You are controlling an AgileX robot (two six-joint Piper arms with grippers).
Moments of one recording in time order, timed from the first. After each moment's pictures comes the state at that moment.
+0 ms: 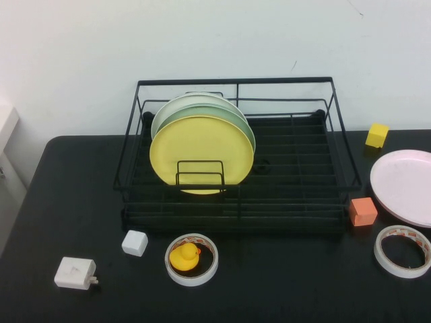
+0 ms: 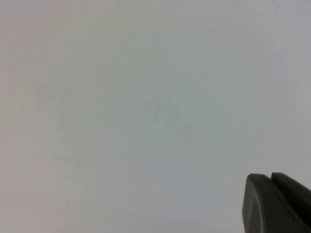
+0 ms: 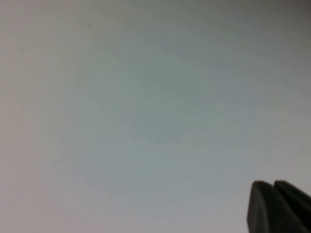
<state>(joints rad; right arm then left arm) -0.04 -0.01 -0.31 0.08 -0.40 -0.45 0.00 0.04 -0.19 -0.14 -0.25 -0.09</state>
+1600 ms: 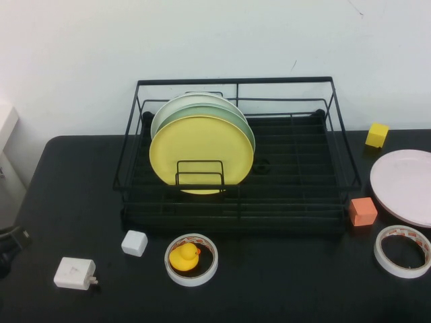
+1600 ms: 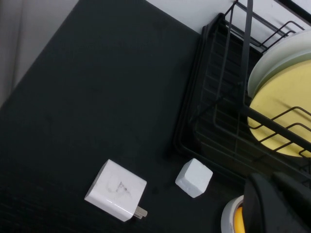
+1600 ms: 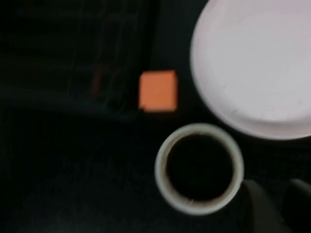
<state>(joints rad) -0.20 1.59 -1.17 0.42 0.87 -0.47 0.00 0.85 -0.41 -0.59 0.19 0.04</state>
